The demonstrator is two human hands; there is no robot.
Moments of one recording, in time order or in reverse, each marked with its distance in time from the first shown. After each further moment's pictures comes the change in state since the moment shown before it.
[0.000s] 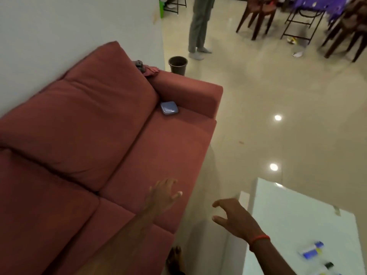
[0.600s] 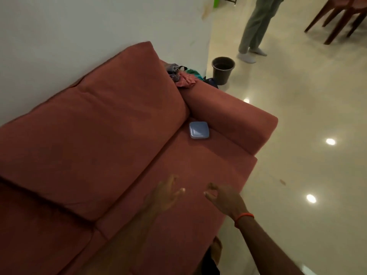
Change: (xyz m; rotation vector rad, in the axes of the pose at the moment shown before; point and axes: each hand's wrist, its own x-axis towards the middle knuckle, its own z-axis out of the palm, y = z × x) left_hand 0.234 -0.052 -0.070 -0.296 0.037 -0.291; right_hand 0.359 -0.042 -0.095 -0.055 -0.044 -0.139
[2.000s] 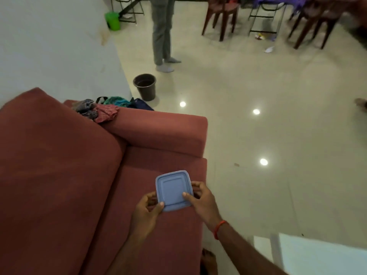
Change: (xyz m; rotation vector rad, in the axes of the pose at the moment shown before) left_hand 0.106 0.086 0.020 -0.509 -0.025 0.113; right_hand 0.048 0.052 -0.017 1.040 0.508 0.342
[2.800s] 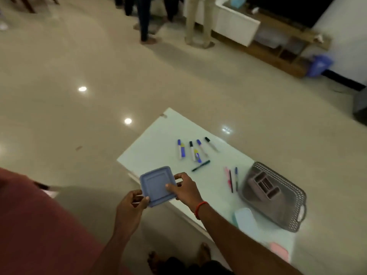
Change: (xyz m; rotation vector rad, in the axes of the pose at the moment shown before) left_hand -0.362 -0.010 0.240 0.525 -0.916 0.349; right_hand -0.481 0.161 -0.215 0.307 0.890 0.462
